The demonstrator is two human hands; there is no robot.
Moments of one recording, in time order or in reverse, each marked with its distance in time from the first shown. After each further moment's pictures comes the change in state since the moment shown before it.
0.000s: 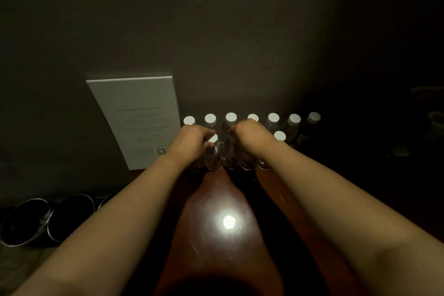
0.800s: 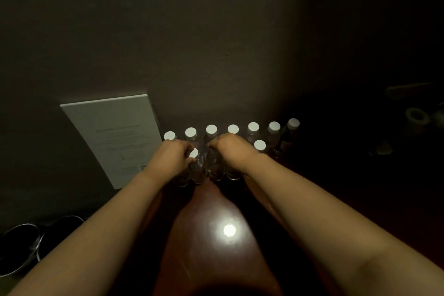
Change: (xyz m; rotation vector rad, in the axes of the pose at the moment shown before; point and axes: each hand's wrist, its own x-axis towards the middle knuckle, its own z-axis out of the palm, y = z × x) left_hand 0.005 0.006 -0.002 0.146 -0.020 -0.029; right_hand -0.007 0.010 0.003 0.080 0.006 -0.071
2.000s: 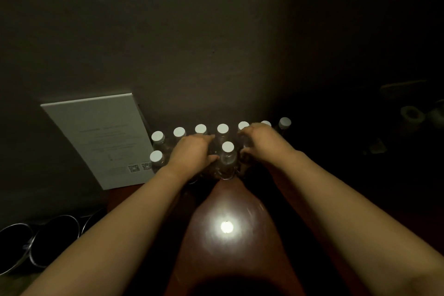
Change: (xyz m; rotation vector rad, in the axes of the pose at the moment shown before) left_hand 0.019 0.075 0.015 0.056 0.020 0.164; right_hand -0.045 0.081 -0.023 0.012 0.098 0.160
